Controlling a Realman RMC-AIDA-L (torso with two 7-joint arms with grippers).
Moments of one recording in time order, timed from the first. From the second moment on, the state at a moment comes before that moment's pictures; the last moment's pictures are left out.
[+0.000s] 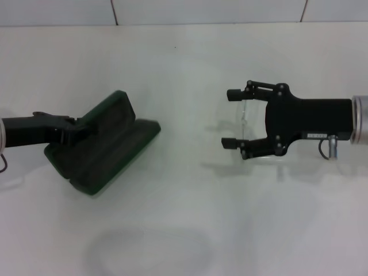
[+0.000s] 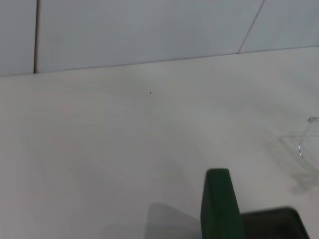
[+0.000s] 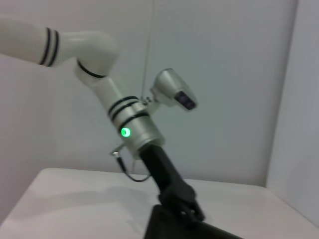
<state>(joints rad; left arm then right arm) -0.31 -2.08 0.97 1.08 2.11 1.28 -1.98 0.61 1.94 -1.45 -0.48 -1.23 -1.43 0.87</state>
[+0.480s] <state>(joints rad) -0.40 -2.08 0.97 1.08 2.08 1.26 -1.77 0.60 1.97 -1.45 -0.50 -1.39 -1.53 0.82</state>
